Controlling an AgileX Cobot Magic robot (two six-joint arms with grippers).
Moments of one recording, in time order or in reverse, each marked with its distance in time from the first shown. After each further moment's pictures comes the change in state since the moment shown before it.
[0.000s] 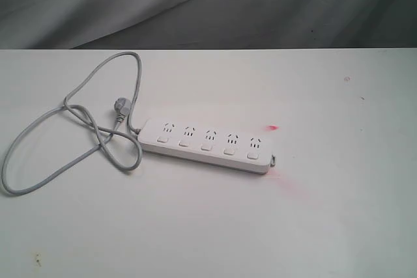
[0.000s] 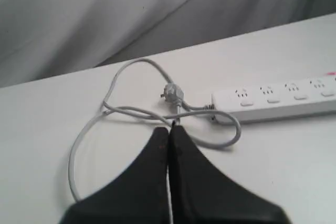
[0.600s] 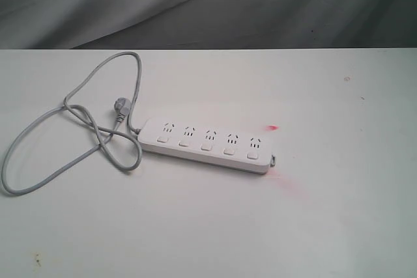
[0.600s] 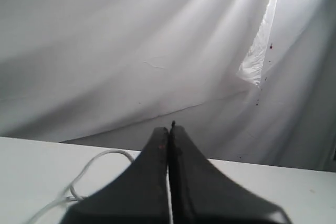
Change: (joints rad) left arm 0.000 0.000 0.000 -0.316 -0.354 -0.024; right arm 0.000 0.000 0.000 0.000 0.000 0.000
